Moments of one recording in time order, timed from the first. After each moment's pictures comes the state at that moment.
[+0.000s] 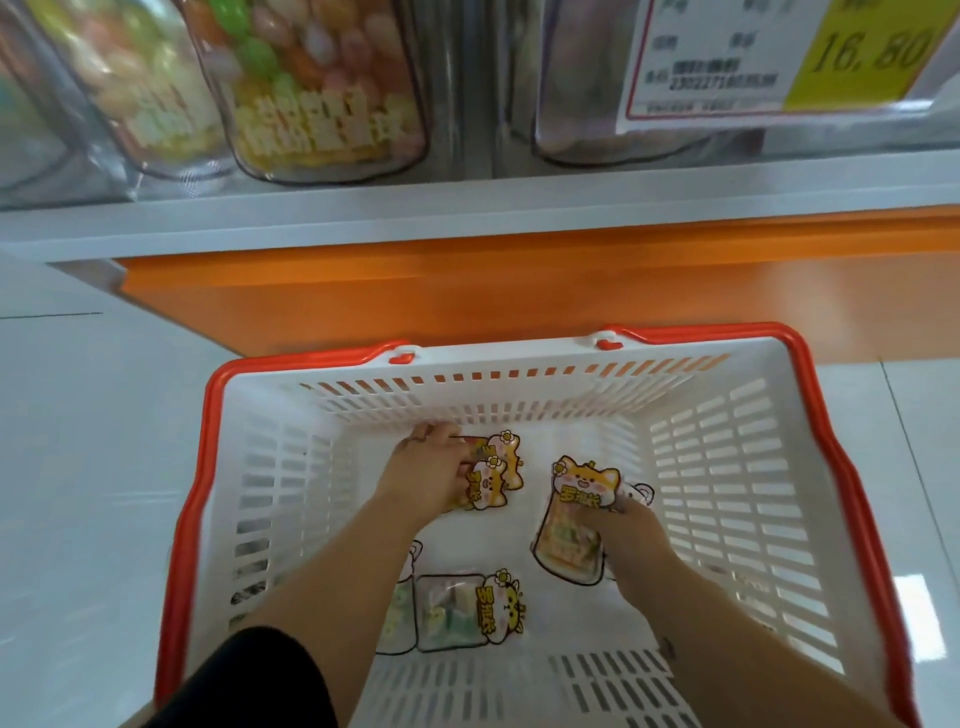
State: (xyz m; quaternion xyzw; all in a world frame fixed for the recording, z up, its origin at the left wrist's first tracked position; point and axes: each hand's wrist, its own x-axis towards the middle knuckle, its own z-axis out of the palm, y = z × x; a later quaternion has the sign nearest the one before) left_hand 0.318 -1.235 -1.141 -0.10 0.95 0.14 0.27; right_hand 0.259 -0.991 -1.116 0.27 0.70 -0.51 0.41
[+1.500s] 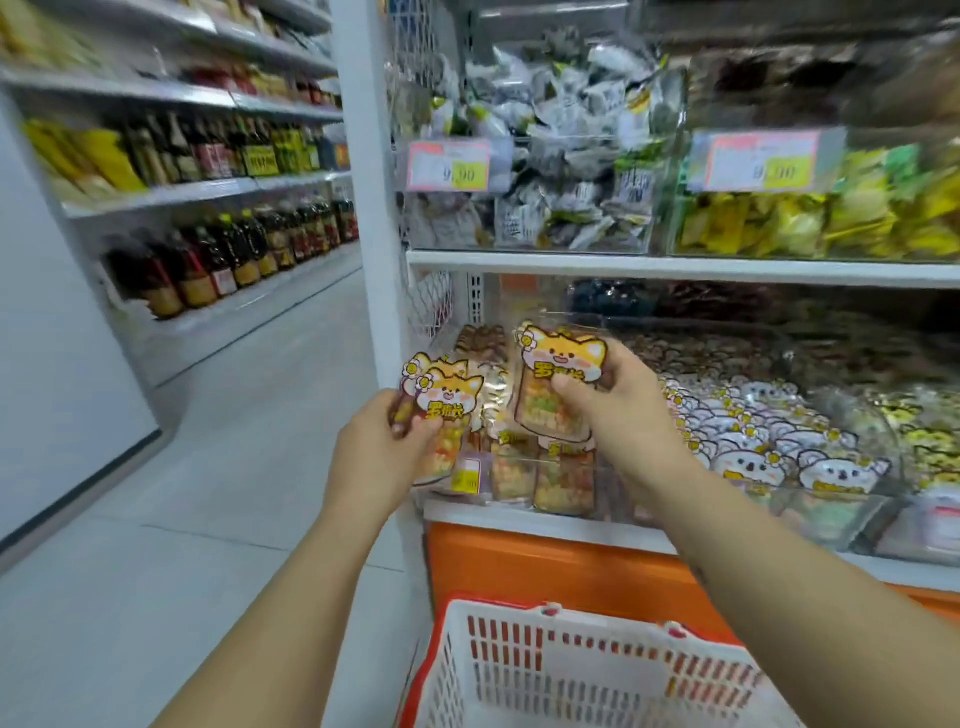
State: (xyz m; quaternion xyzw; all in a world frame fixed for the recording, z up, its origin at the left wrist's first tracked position) left_hand 0.376 -1.348 -0.715 -0.33 0.80 0.36 -0.35; right_hand 0.226 -1.180 -0.673 -0.33 0.69 -0.64 0.08
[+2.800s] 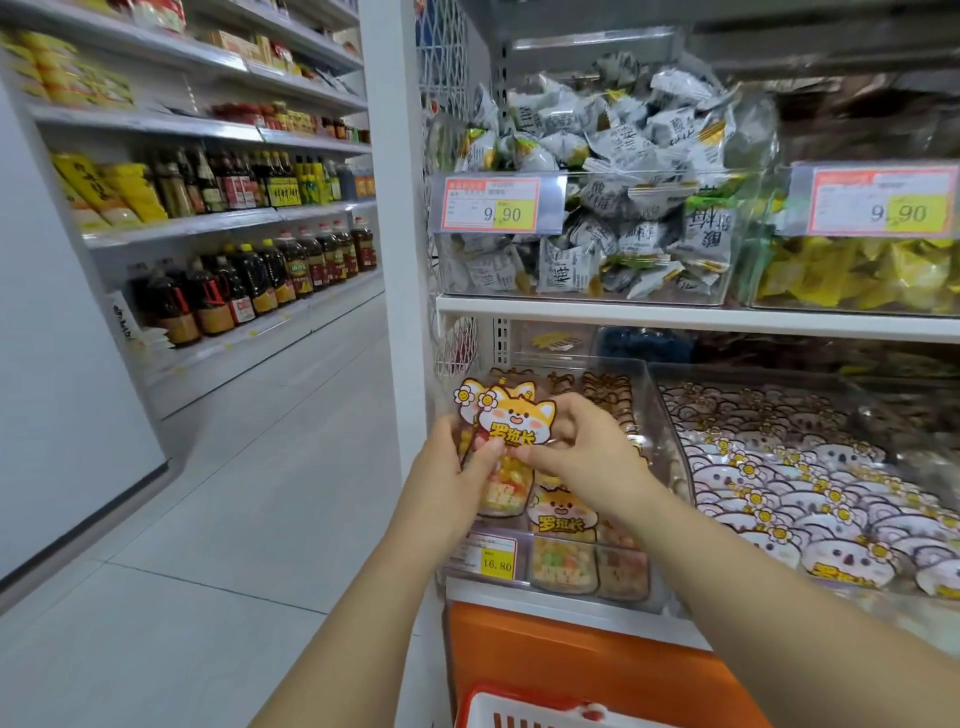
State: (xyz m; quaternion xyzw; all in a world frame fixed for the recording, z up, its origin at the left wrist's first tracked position) left_hand 0.322 -1.369 -0.708 -0.27 0.79 0.45 -0.31; right_hand 0.198 -1.266 -0.690 -0.39 0.74 -0.54 0.14
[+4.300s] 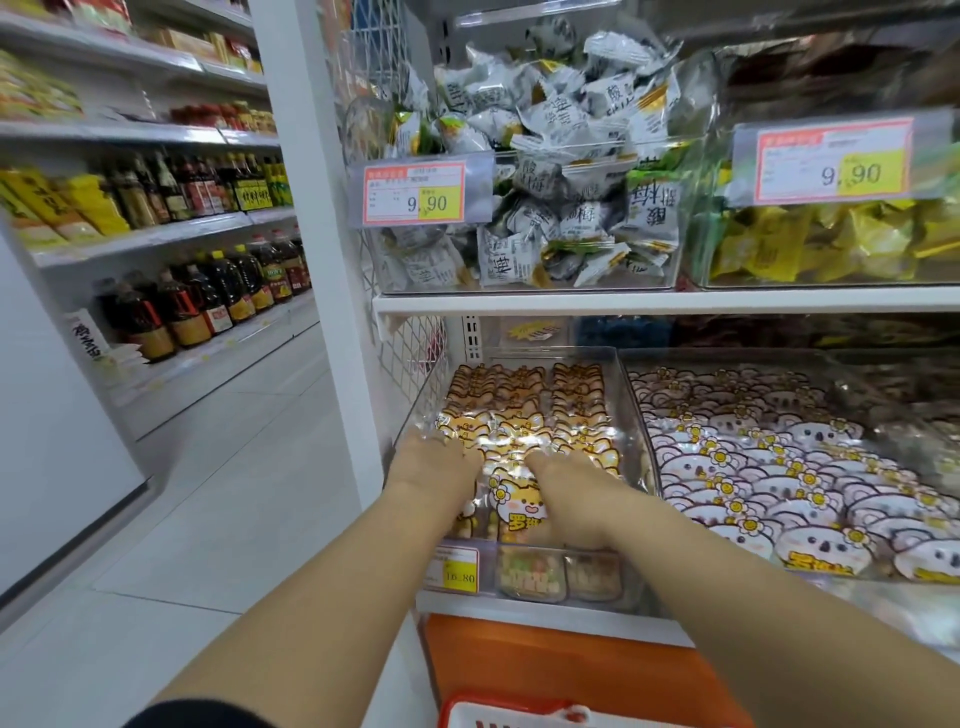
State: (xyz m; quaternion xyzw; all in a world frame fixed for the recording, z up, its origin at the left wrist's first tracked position) left_hand 0.258 -1.387 -0.705 -0.22 0.92 -0.27 0.15; right_hand 0.162 -1.257 -0.719 -0.46 0.87 -0.05 0.14
